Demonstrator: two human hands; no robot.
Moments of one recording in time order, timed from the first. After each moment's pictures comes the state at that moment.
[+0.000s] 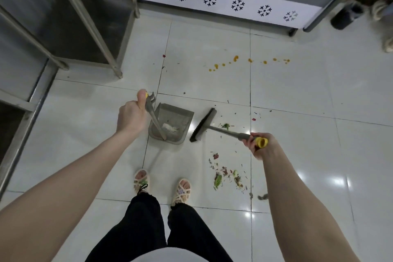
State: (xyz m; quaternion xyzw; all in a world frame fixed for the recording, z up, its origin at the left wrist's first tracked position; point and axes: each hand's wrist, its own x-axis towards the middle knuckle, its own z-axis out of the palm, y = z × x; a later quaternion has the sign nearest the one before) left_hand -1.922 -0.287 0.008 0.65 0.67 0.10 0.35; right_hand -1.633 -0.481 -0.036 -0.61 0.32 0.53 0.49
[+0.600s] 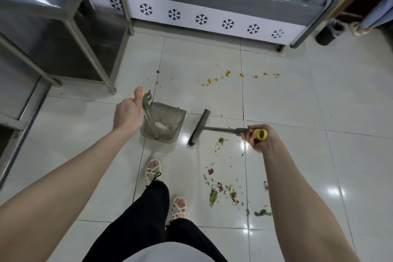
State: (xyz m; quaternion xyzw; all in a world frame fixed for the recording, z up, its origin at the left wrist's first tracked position) left_hand -1.883 -0.245 0.035 0.67 0.65 0.13 0.34; right_hand -1.587 -0.435 0.010 -0.59 0.27 0.56 0.52
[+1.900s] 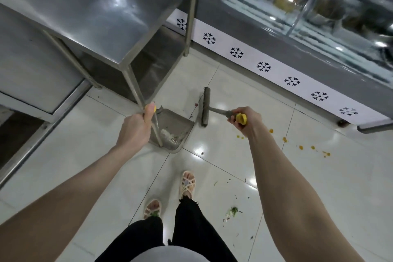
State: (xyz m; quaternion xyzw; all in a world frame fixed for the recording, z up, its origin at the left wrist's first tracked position) left_hand -1.867 0.067 0.021 0.58 0.72 0.16 0.34; right_hand -1.575 0.087 0.008 -0.74 0.00 0.55 0.38
